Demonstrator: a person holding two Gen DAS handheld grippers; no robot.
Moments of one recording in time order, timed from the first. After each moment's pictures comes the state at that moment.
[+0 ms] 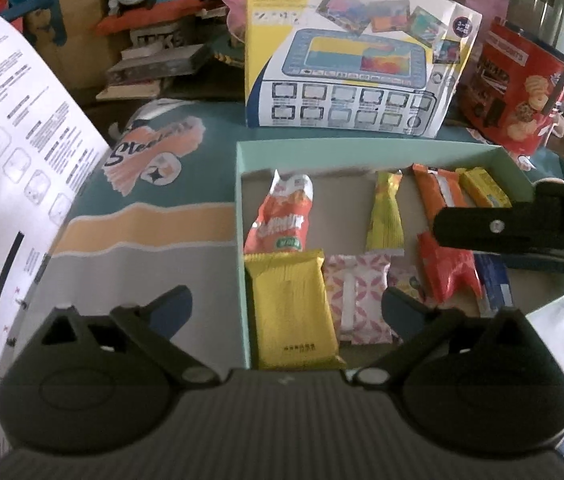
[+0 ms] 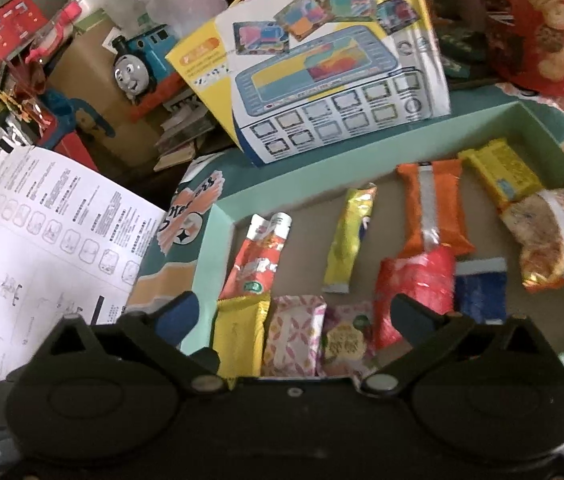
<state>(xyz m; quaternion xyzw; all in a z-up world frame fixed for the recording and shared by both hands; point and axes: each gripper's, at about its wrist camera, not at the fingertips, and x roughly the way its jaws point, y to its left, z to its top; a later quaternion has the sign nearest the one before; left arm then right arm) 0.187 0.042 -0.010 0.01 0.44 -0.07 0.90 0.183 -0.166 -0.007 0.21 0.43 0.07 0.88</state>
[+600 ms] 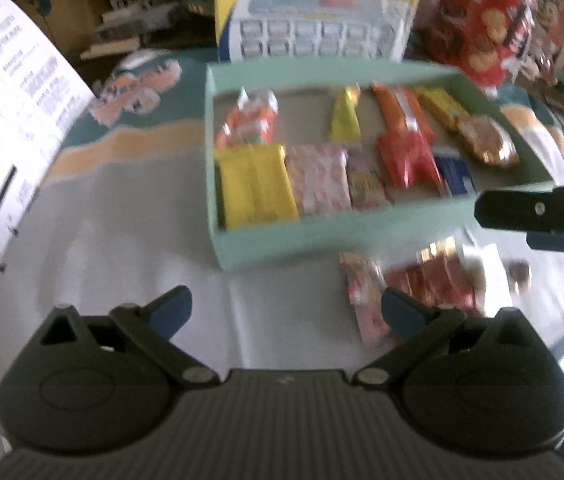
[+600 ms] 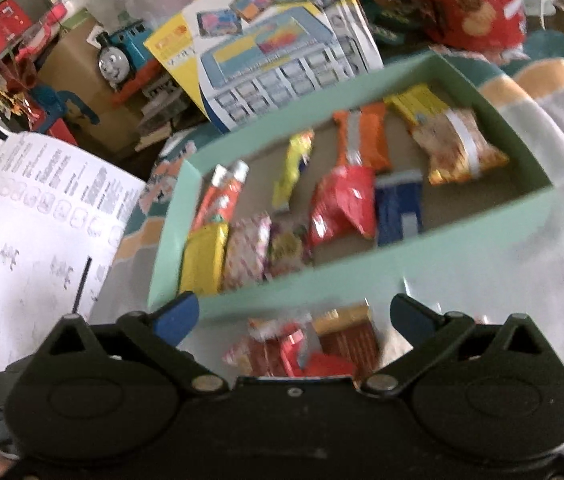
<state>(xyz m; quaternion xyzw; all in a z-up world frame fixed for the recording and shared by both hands) 0.105 0.029 -0.035 0.04 0.49 -0.10 0.87 0.086 -0.197 -0.025 0.22 0.45 0.04 0.86</state>
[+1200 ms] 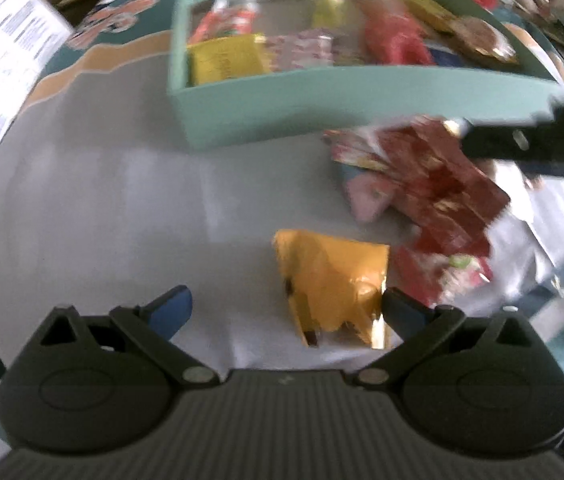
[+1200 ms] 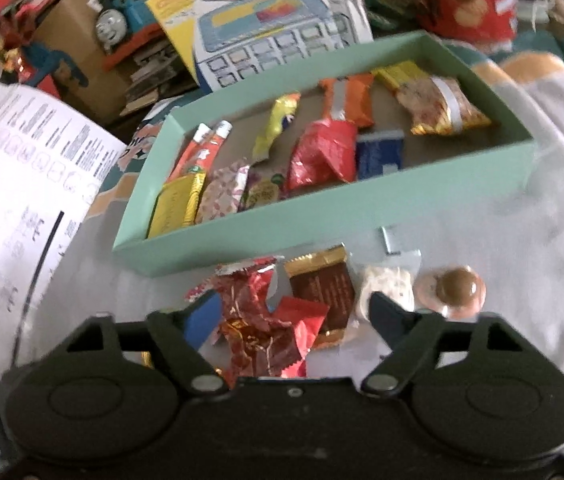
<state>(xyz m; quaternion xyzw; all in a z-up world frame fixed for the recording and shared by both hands) 0.070 0.031 -0.088 0.05 0.54 -0.10 0.83 0.057 -0.168 -0.044 0.14 0.45 0.03 0.88</state>
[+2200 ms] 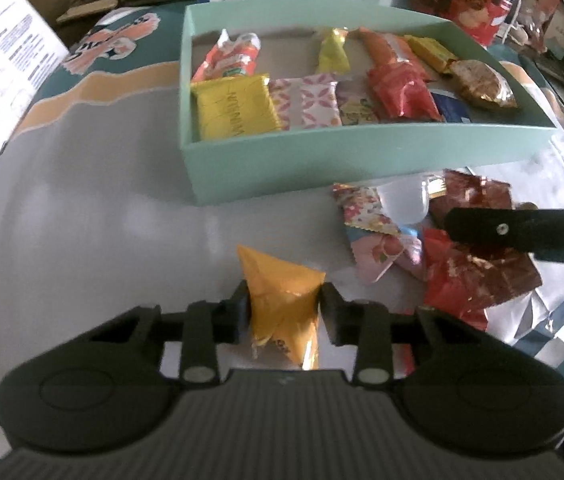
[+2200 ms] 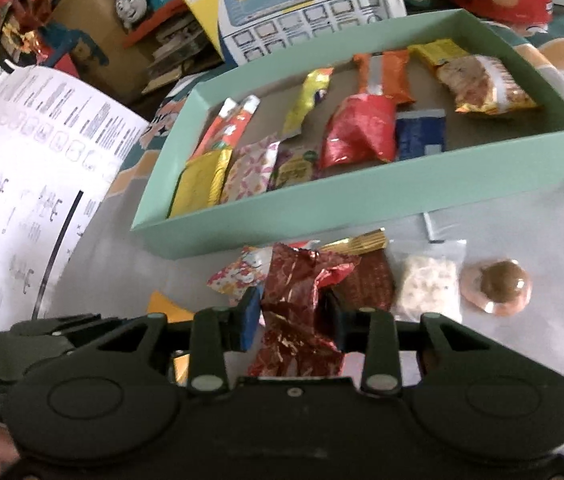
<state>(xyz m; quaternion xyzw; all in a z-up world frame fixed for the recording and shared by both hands) 0.092 0.038 -0.080 0.03 0.51 -0.13 0.85 0.070 -0.168 -0.054 0.17 0.47 0.07 0.86</state>
